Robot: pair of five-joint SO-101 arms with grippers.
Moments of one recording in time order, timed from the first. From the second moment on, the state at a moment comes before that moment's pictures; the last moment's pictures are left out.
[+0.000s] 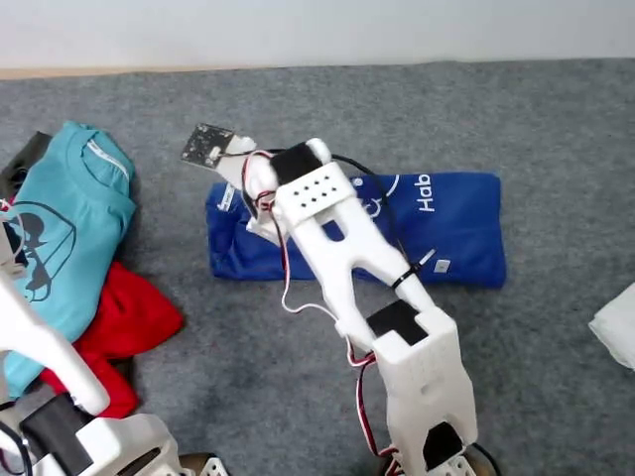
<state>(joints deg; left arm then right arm) -44.0 -6.4 -5.2 97.3 -7.8 -33.8 31.5 -33.5 83.3 33.0</state>
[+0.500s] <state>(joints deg) -44.0 -6.4 -5.2 97.3 -7.8 -23.9 42.2 -34.0 82.5 35.0</state>
